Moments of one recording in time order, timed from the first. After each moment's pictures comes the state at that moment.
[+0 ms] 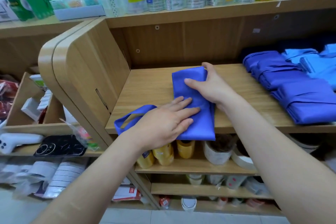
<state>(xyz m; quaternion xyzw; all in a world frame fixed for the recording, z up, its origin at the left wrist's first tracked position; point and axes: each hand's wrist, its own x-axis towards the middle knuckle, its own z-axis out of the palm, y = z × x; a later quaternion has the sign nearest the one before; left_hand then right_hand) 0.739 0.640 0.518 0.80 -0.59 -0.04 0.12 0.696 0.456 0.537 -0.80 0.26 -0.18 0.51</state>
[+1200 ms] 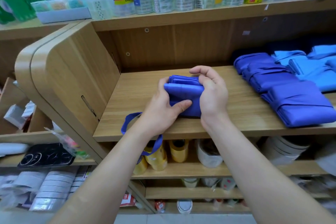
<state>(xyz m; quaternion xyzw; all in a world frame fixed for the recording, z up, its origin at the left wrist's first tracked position) 0.737 0.602 0.537 0.79 -0.37 -0.11 0.47 0.668 0.496 0.546 -0.59 0.21 -0.40 0.67</state>
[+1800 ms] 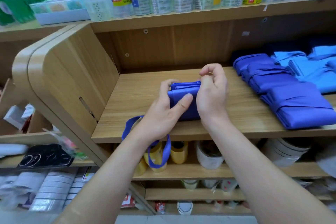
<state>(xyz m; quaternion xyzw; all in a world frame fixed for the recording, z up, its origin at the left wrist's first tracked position) 0.719 0.603 0.544 0.76 -0.38 -0.13 0.52 0.674 0.488 0.541 -0.65 0.24 -0.48 0.54</state>
